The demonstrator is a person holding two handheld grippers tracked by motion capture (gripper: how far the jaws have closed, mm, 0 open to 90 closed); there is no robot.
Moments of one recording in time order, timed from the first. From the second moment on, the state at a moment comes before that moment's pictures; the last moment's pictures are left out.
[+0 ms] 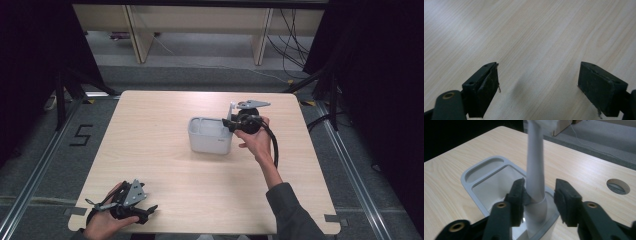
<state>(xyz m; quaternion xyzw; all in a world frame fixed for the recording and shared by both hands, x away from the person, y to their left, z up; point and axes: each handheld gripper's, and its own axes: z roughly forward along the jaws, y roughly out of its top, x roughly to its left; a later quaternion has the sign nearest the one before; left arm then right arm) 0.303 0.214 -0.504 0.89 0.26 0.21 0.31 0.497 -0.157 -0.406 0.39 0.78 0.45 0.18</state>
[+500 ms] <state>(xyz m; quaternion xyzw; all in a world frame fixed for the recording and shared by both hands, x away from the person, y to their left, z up) 0.303 0.214 -0.504 0.89 0.26 0.22 0.31 0.479 -0.159 -0.399 0.38 0.78 0.46 0.18</state>
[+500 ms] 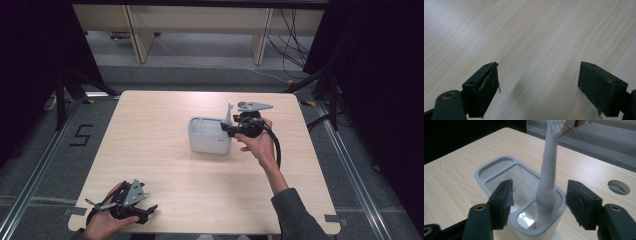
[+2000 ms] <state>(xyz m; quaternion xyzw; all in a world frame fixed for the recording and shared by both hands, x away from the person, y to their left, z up) 0.303 0.214 -0.504 0.89 0.26 0.22 0.31 0.439 -0.185 -0.405 0.37 0.77 0.49 0.19</state>
